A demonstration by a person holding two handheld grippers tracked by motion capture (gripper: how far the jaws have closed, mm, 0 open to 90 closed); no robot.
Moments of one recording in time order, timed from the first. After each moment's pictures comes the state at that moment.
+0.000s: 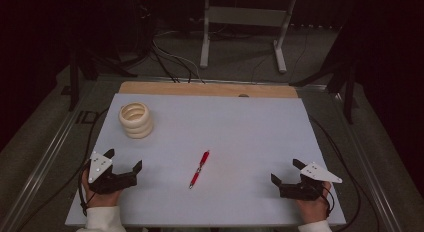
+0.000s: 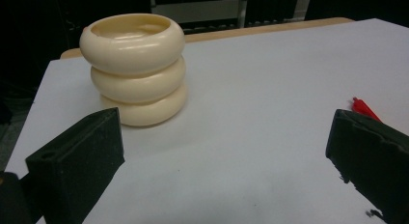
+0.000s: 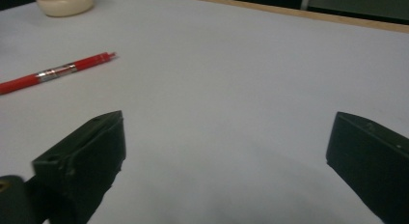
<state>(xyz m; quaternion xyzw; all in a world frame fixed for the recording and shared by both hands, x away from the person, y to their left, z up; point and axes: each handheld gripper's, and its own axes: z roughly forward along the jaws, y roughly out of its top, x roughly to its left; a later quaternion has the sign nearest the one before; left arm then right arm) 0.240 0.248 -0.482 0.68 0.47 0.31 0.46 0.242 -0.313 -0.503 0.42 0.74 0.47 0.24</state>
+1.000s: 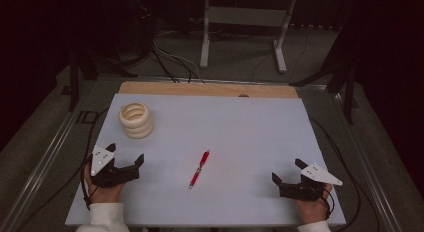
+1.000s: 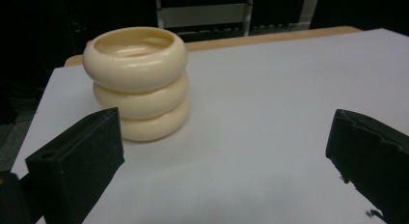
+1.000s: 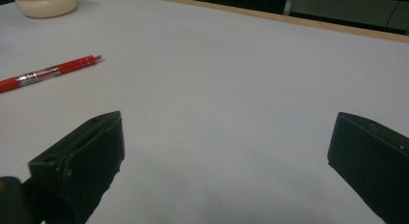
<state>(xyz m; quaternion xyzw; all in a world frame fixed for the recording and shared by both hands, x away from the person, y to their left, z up) 0.254 0.242 -0.469 0.67 0.48 0.31 0.47 0.239 -0.311 -0.501 0.43 0.73 0.46 0.27</state>
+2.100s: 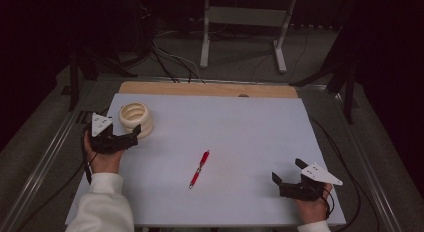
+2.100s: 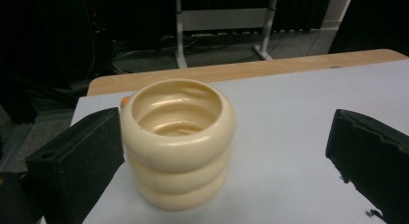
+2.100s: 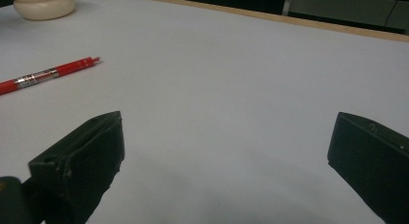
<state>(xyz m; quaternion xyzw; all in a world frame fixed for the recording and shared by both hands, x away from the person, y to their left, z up) 0.329 0.253 -0.438 0.66 0.51 0.33 0.45 0.239 -0.311 -0.501 0.43 0.72 0.46 0.27</state>
